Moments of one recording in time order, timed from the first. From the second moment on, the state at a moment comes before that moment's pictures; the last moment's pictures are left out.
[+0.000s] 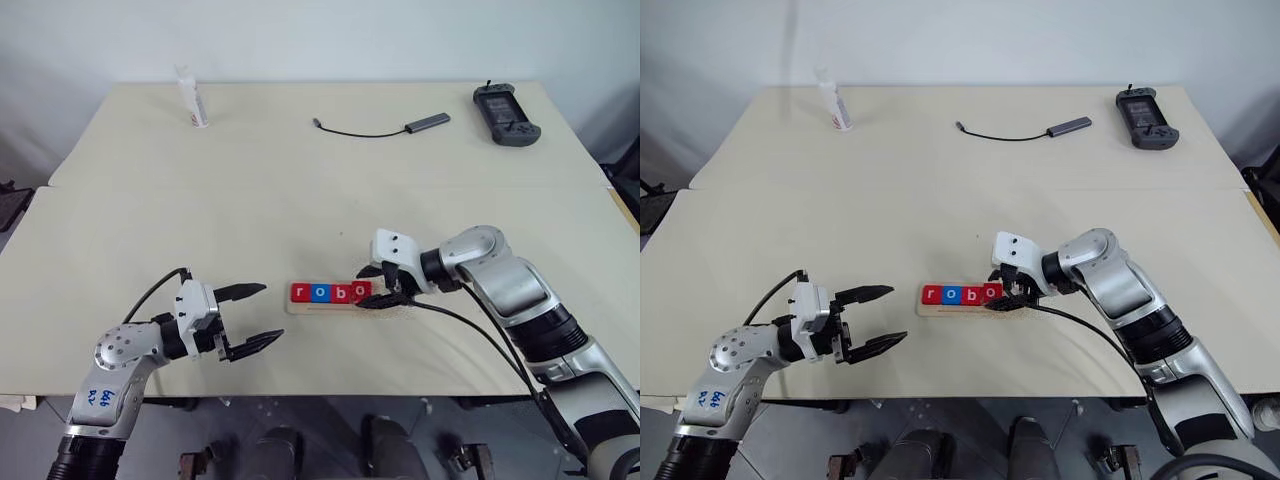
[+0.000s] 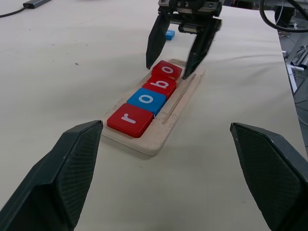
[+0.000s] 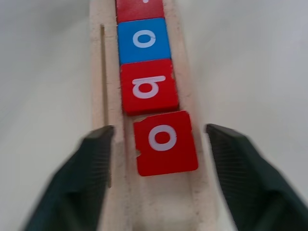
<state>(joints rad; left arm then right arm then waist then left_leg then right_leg) -0.04 0.58 0.08 -0.16 -0.44 0.08 -0.99 -0.73 -0.63 0.39 0.01 0.09 0.61 1.24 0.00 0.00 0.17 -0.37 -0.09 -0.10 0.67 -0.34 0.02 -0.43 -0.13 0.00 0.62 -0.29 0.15</state>
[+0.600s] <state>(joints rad) -0.07 0.58 0.08 -0.15 -0.44 0.08 -1.00 -0.72 -0.64 0.30 0.10 0.12 0.53 1.15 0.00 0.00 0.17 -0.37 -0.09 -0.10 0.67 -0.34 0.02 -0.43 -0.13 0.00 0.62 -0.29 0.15</state>
